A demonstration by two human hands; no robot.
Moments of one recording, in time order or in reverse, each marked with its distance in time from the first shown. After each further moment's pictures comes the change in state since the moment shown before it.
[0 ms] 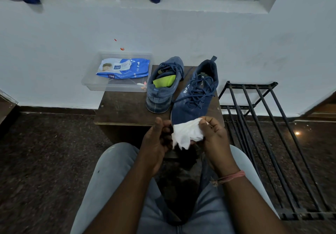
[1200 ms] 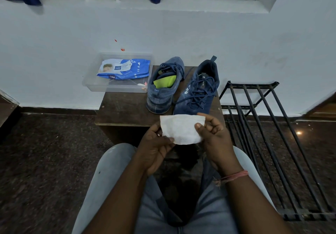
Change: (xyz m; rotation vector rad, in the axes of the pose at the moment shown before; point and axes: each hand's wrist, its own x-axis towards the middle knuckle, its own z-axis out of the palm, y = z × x) left_hand 0.001 0.005 -0.010 -0.162 -0.193 -0.114; right_hand 0.005 0.003 -0.006 0.101 -0.134 -0.009
